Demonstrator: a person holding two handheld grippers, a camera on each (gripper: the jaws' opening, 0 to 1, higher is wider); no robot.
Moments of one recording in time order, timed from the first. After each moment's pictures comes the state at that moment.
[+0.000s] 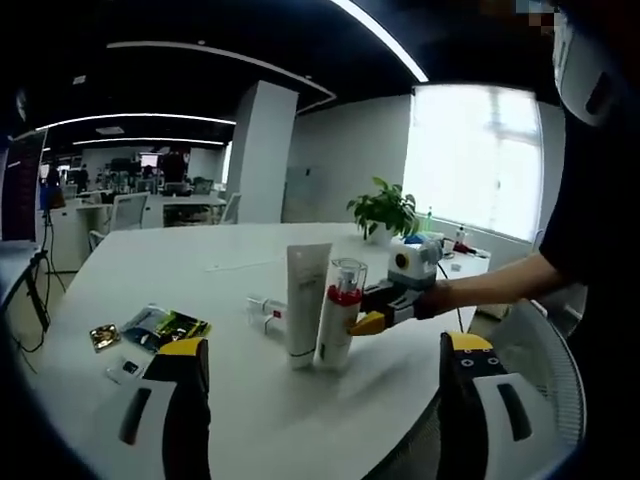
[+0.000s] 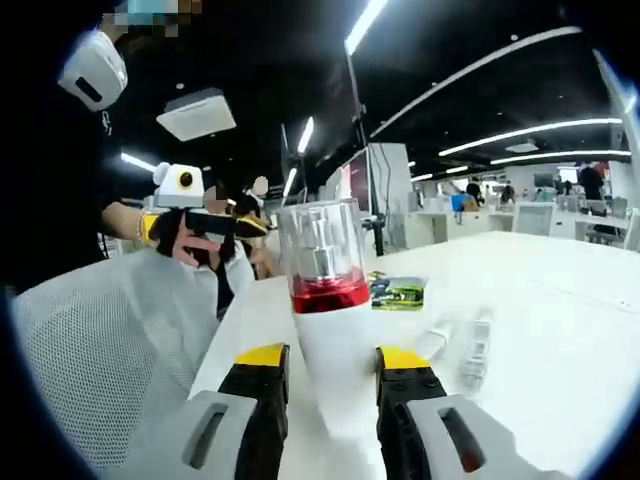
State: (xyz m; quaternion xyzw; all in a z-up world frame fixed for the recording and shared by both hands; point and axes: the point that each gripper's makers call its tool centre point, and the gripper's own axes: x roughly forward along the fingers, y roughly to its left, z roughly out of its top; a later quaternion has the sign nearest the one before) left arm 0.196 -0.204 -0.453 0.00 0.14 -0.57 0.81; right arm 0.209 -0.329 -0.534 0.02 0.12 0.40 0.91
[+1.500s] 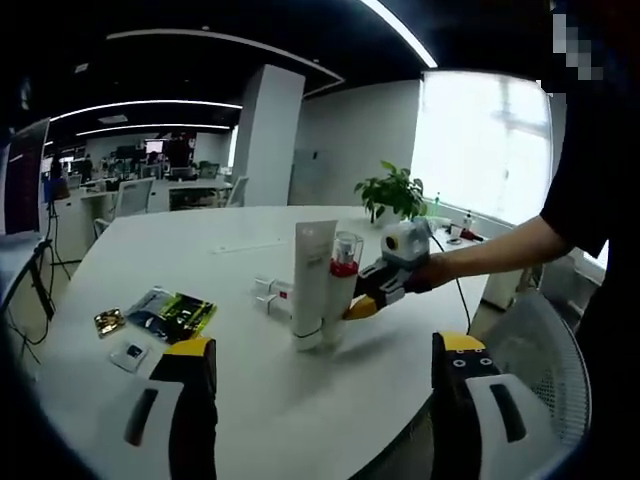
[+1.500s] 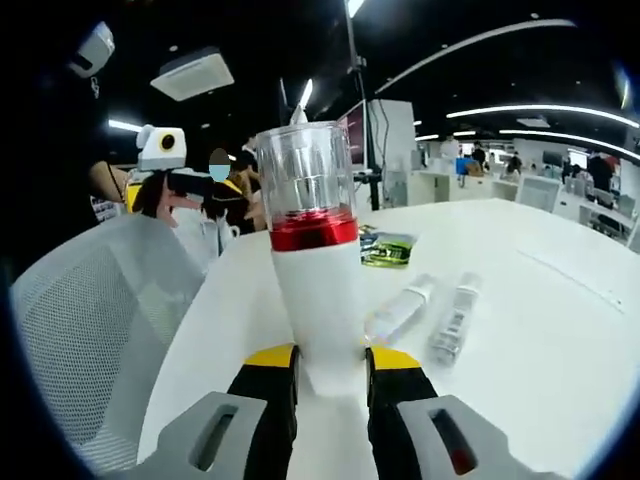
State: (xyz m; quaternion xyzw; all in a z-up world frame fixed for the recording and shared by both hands) left arm 0.198 -0.200 -0.467 0.02 0.17 -0.56 0.81; right arm 0.228 -0.368 -0.570 -0.02 0.20 0.40 0.90
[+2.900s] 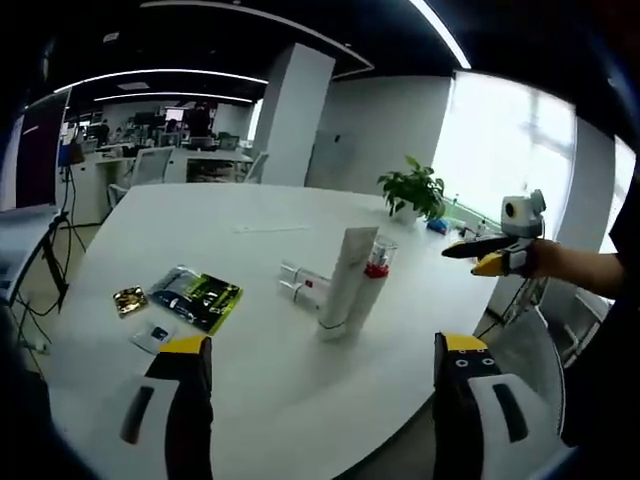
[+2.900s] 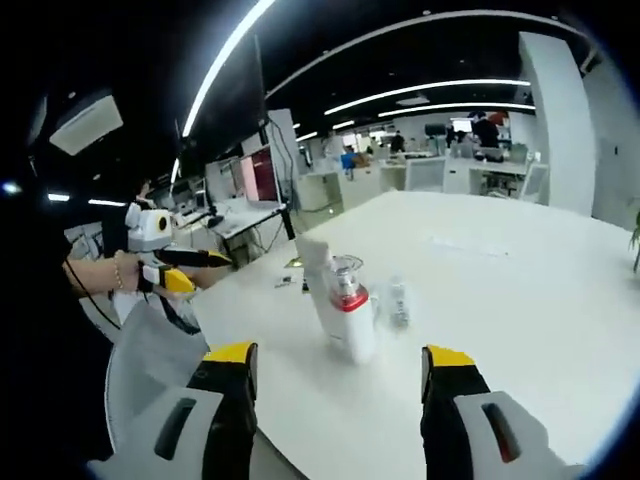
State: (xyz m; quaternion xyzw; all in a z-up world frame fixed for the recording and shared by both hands) left arm 0.230 -0.169 -0.457 0.00 0.24 -0.53 0.82; right arm 0.114 -0.388 -0.453 0.08 0.24 0.14 0.96
